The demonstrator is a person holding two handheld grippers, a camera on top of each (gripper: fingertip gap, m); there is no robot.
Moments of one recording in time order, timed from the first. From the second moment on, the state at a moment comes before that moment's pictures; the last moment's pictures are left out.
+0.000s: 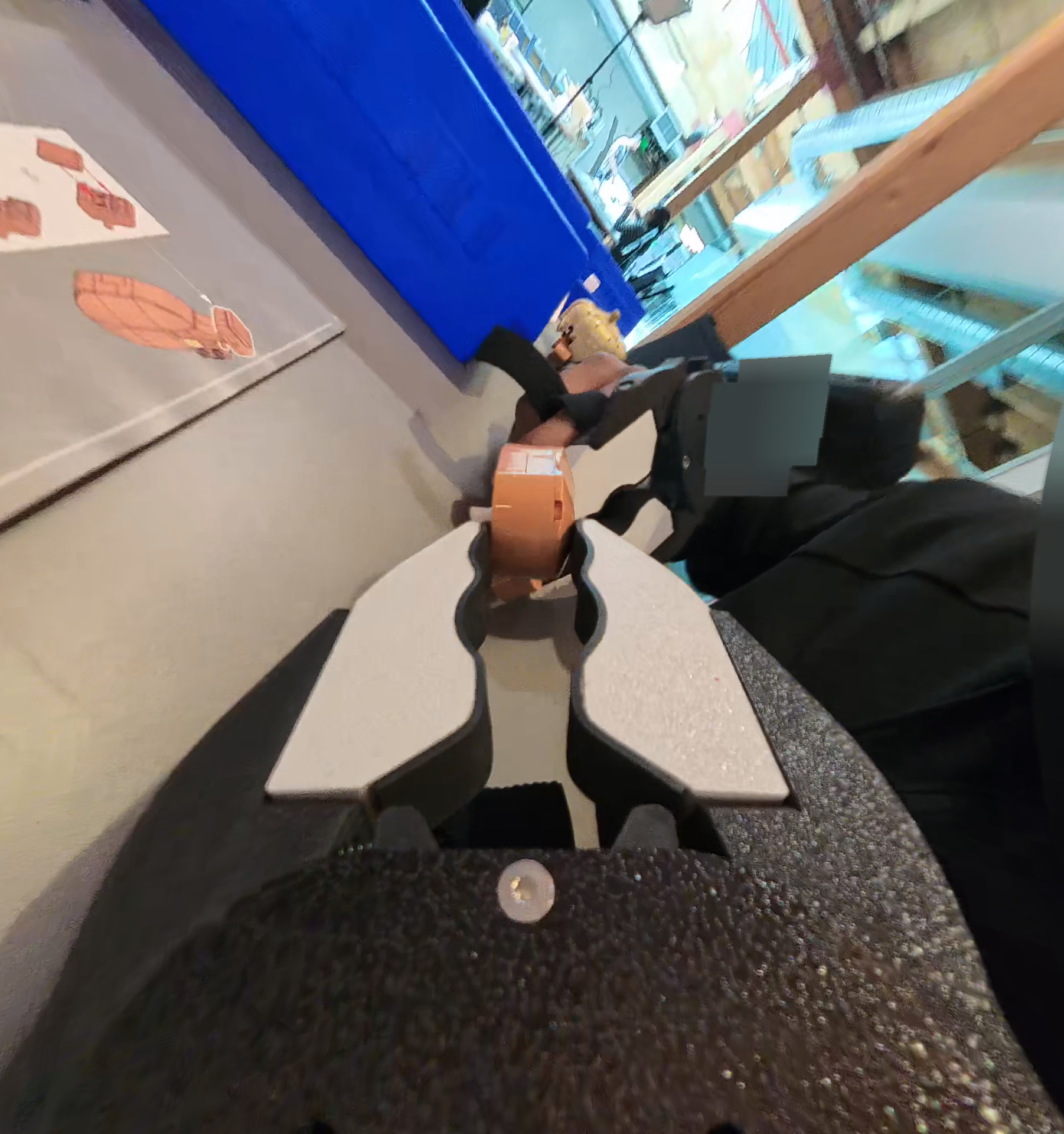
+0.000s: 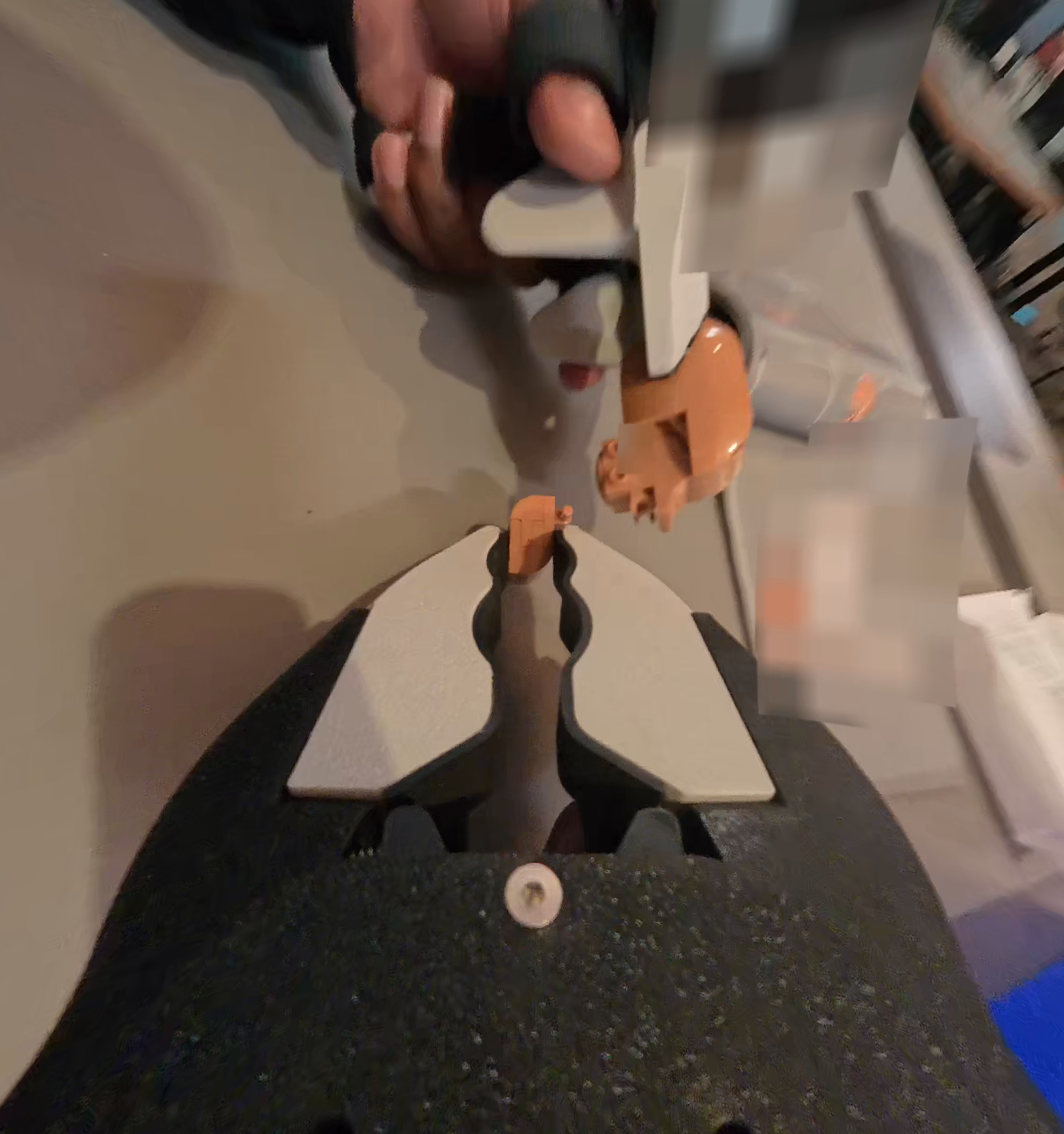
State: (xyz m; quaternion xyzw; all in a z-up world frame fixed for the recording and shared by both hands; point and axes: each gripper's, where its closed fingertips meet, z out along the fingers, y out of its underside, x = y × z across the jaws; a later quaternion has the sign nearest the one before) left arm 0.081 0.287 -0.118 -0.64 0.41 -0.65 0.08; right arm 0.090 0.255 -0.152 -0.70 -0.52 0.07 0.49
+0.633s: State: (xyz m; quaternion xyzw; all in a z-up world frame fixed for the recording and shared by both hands) left arm 0.073 0.273 -0.113 -0.60 0.43 -0.67 0.01; right arm 0.096 0.240 -0.139 -0.62 -0.58 0.09 0.53
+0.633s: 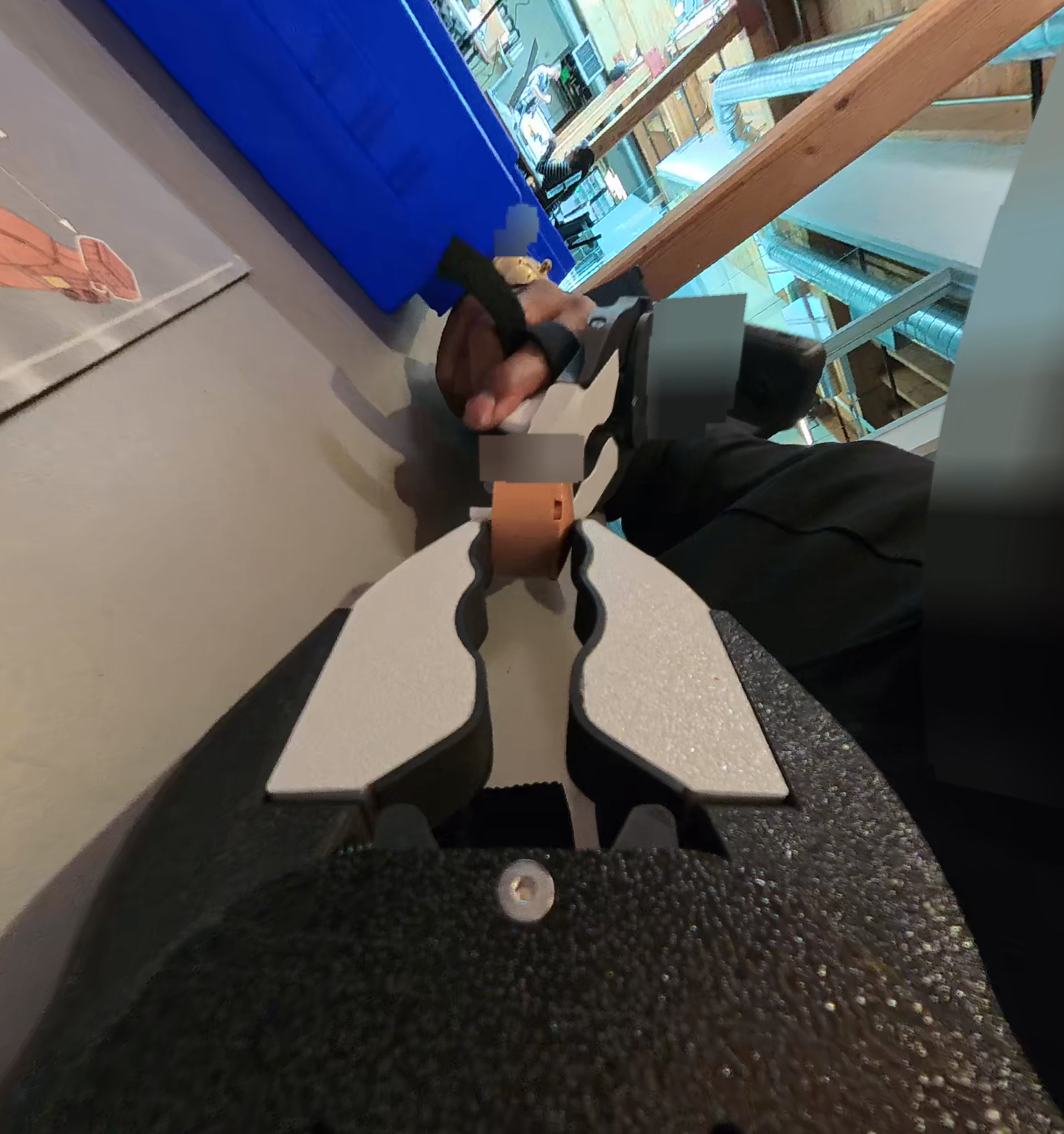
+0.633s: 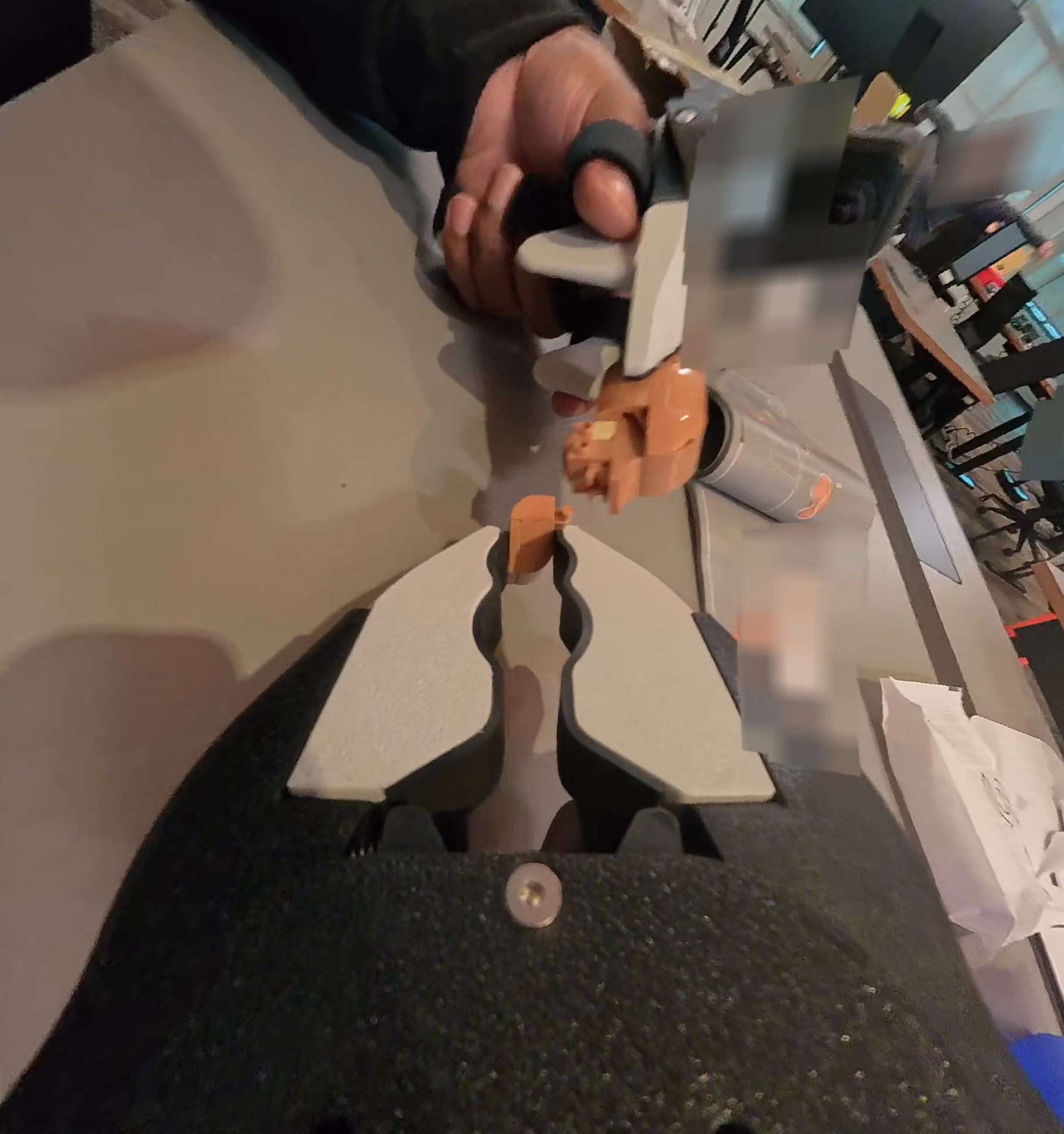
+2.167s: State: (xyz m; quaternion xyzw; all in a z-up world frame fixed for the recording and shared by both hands) left arm 0.090 0.286 -0.083 -0.57 0.23 -0.79 0.02; right arm 0.108 0.272 -0.082 -0.63 -0.41 0.03 0.66
